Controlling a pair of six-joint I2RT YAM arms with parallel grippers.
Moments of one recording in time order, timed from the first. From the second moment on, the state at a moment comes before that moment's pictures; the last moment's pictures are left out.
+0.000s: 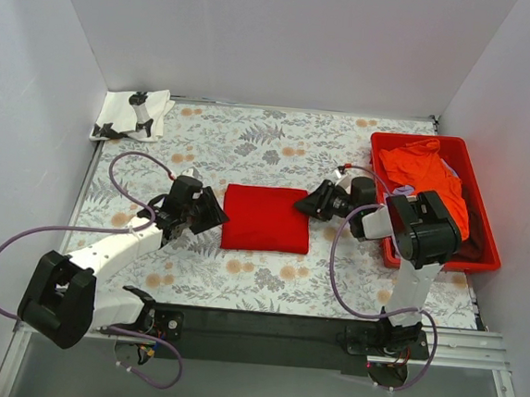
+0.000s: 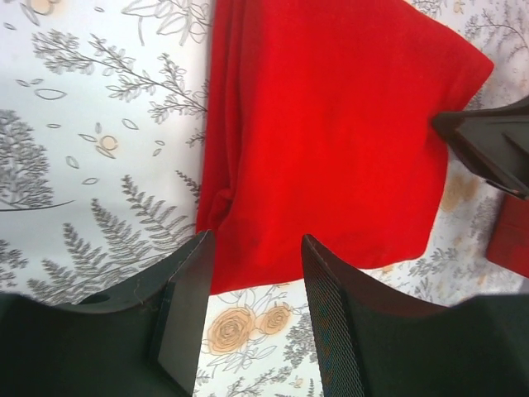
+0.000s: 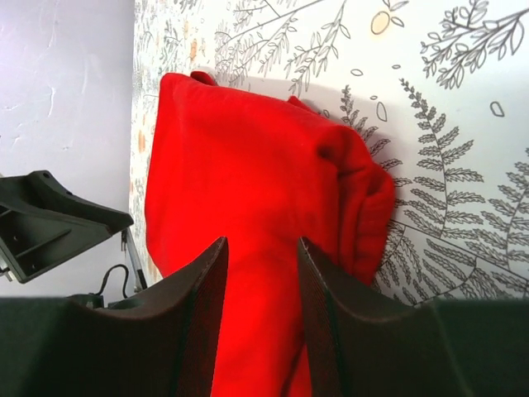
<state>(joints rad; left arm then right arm) -0.45 1.20 0.61 -0.19 0.04 -0.85 0.29 1.94 0.69 0.80 -0.73 0.87</state>
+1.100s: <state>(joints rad) 0.08 1.23 0.71 -0.40 -0.05 -0.73 1.15 1.94 1.40 -0.38 0.10 0.14</state>
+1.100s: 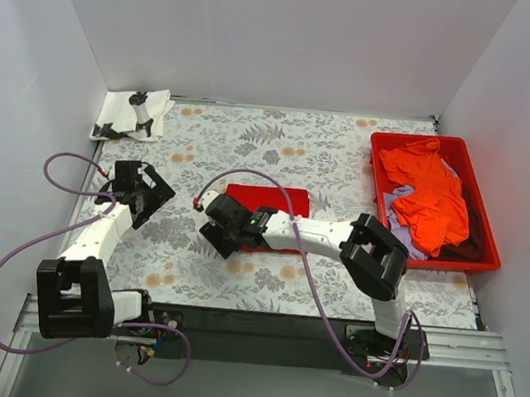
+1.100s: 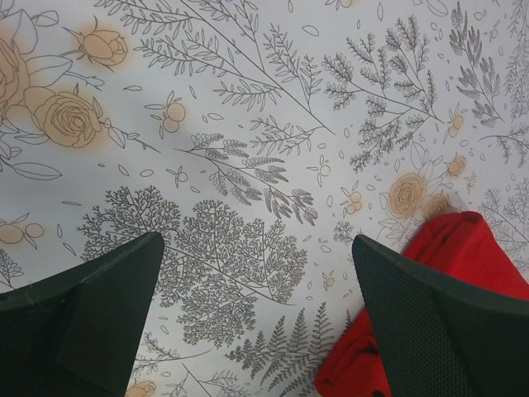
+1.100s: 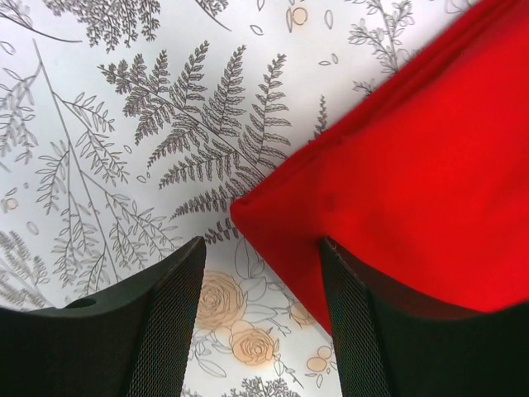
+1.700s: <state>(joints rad) 0.08 1.23 0.71 -0.40 -0.04 -0.73 1.22 2.09 1.51 -0.44 0.32 0.11</state>
